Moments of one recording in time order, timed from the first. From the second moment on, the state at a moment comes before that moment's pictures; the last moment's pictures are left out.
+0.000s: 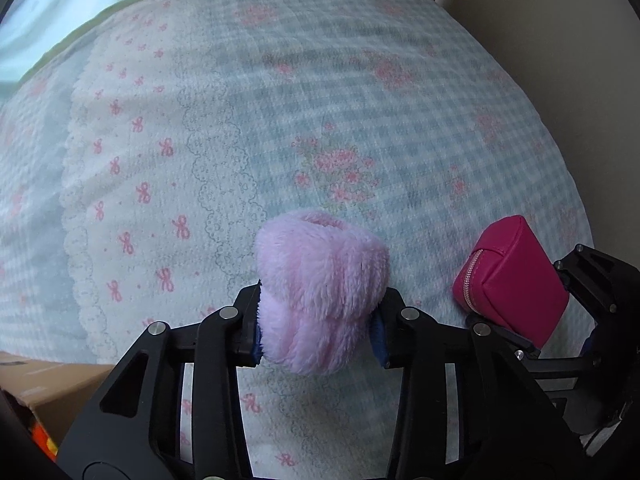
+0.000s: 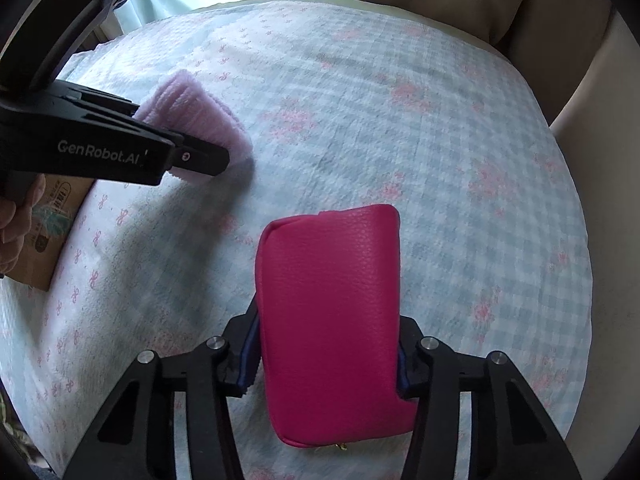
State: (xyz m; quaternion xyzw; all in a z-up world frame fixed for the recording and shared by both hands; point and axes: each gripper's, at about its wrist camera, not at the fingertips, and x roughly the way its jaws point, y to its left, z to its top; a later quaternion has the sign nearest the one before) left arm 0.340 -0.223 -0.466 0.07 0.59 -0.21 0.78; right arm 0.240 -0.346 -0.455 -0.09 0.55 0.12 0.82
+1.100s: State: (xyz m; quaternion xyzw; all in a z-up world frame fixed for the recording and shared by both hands) left arm 0.242 -0.132 -0.226 0.01 0.48 -0.19 0.86; right arm 0.188 -0.287 -0.223 -0.07 0.46 0.09 0.88
